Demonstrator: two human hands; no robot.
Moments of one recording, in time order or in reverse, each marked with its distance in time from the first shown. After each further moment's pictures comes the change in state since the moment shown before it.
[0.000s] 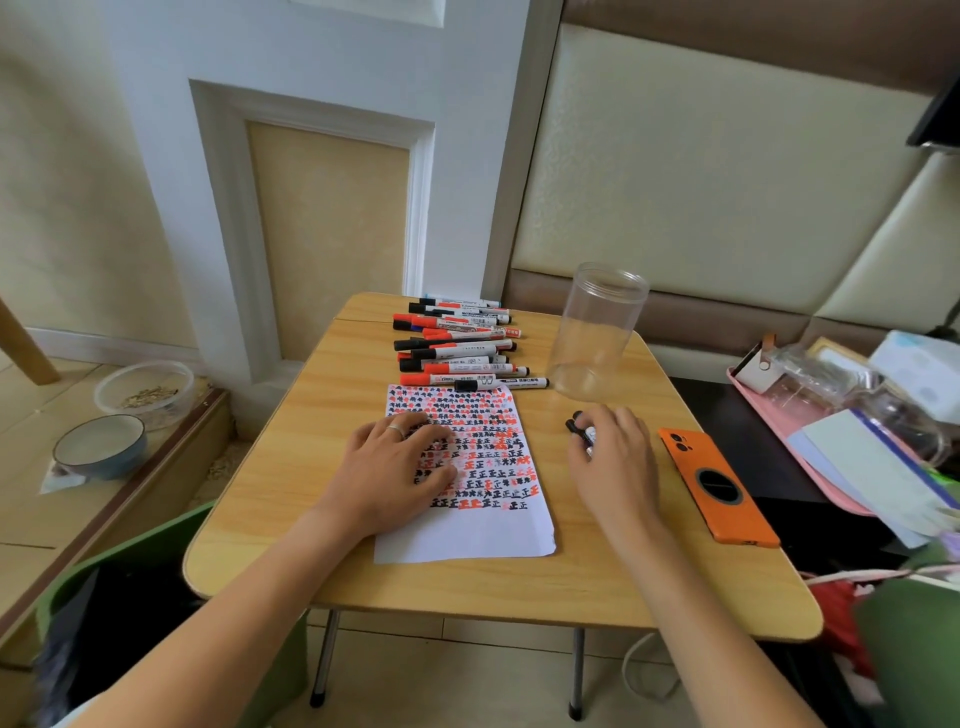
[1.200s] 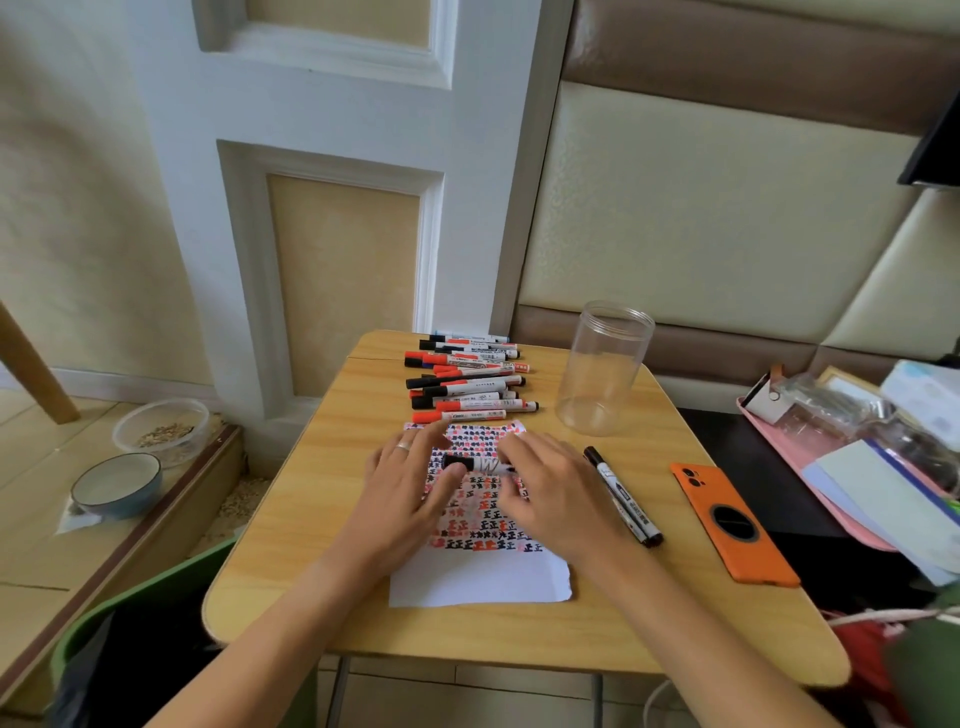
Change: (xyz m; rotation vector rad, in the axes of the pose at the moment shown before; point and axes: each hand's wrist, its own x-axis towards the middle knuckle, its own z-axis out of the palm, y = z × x) left_hand -0.007 0.011 -0.013 -0.367 0.297 0.092; right_hand 0.005 -0.059 -0.002 0.069 -0.033 -0.665
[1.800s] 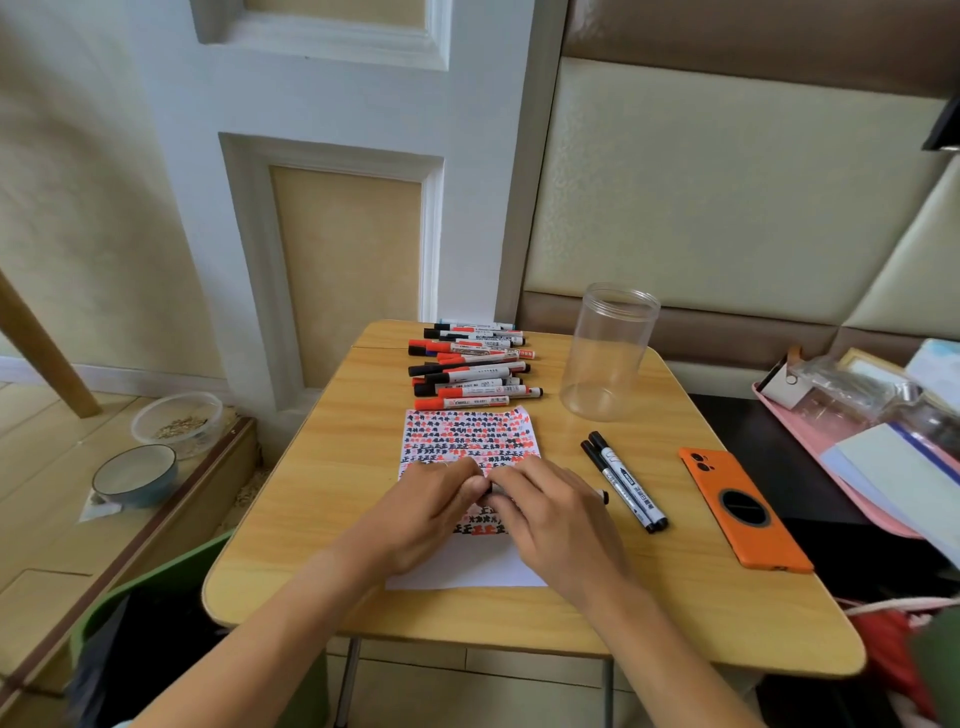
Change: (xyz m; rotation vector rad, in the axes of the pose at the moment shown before) left_hand -0.002 0.013 0.009 -0.149 -0.253 0.172; right_hand -0.040 -0.020 0.005 0.050 0.037 0.069
